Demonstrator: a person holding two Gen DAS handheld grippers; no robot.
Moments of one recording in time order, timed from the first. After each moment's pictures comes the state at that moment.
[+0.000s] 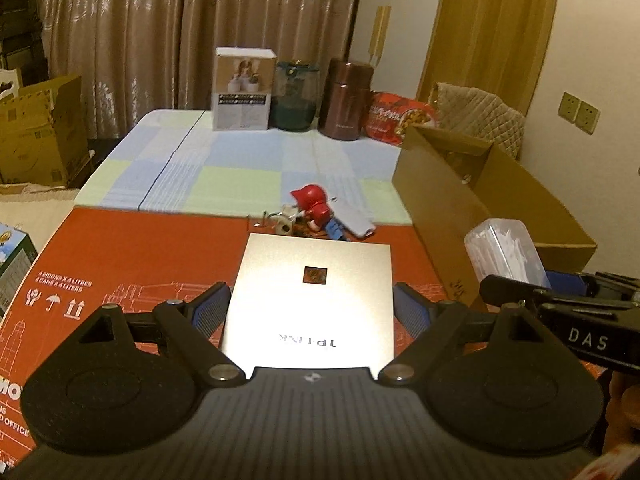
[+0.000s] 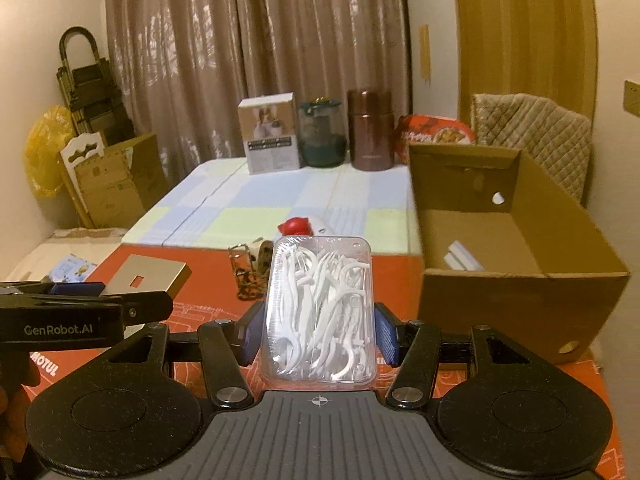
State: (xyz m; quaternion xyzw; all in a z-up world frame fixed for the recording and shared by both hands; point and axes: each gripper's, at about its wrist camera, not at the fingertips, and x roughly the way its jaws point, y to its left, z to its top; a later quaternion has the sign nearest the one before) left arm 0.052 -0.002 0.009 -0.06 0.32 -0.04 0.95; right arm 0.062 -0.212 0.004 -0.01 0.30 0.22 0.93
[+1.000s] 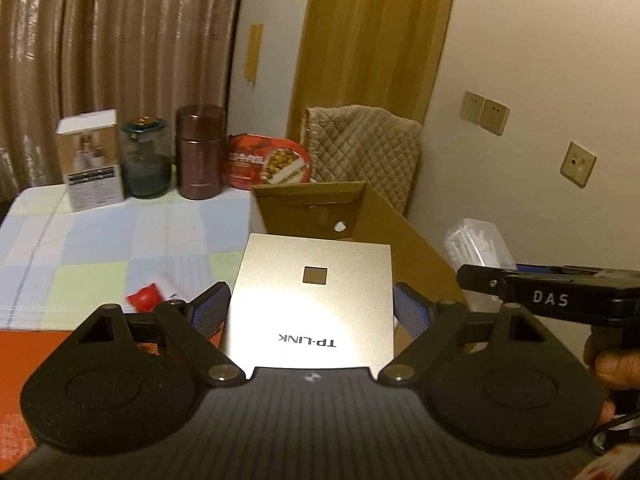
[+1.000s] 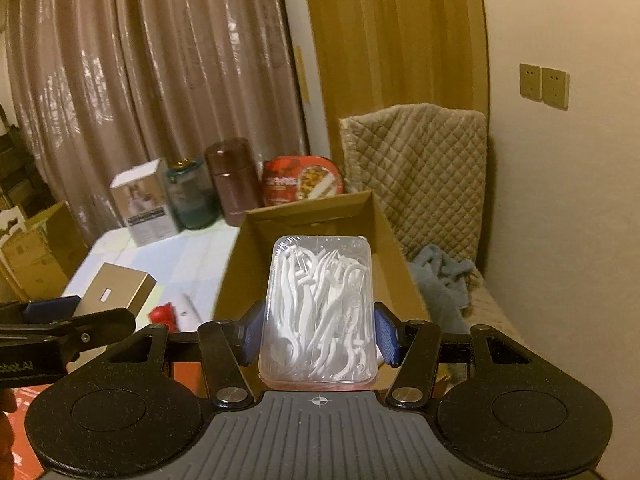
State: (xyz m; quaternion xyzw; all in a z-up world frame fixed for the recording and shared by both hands) left arm 0.156 -0.152 0.079 -0.02 0.30 -0.18 0.94; right arm 0.162 -0.358 0.084 0.05 0.30 0.11 0.95
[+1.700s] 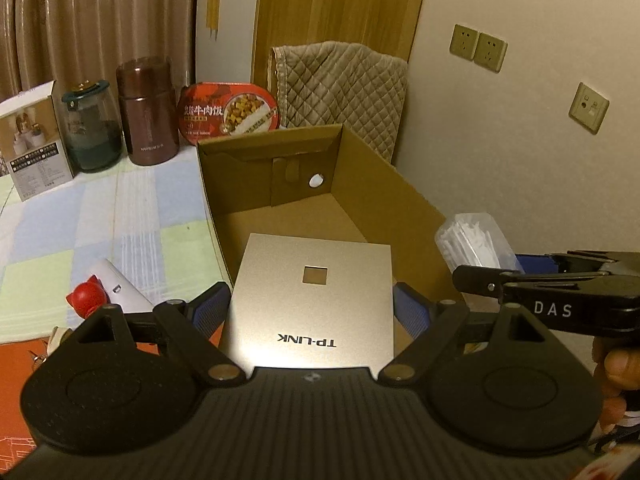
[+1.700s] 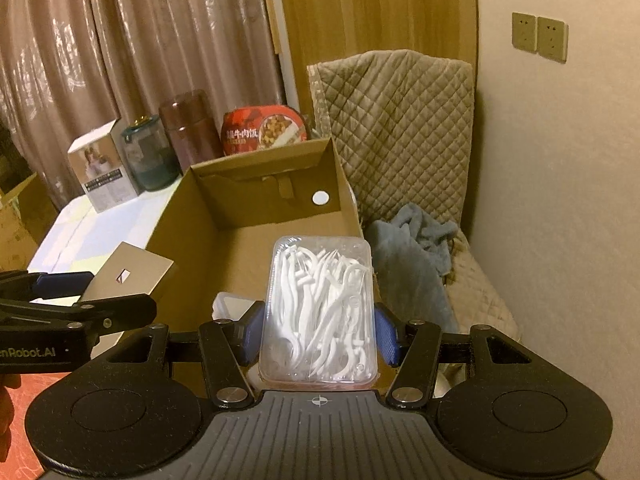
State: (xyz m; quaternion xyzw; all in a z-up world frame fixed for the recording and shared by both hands) left arm 0.224 -0.213 0.030 0.02 0.36 -0.21 0.91; right arm 0.214 -0.399 0.032 0.04 0.36 0.09 0.93
